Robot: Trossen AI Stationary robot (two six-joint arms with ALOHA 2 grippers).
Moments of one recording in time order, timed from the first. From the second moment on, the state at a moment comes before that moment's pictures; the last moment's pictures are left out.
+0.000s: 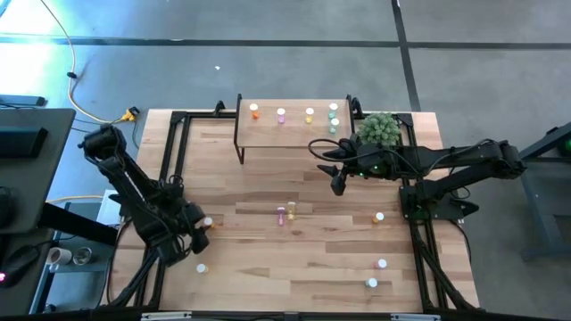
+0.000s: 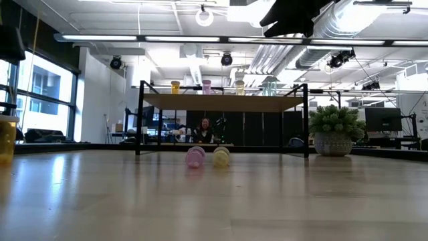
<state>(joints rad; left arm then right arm) -0.91 1.25 0.52 -0.84 -0.63 -1.67 0.04 1.14 0.97 -0.31 0.36 0.26</state>
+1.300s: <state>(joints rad) -0.88 1.25 0.52 -0.78 -0.68 -1.59 0.04 1.14 0.97 -0.31 0.36 0.27</state>
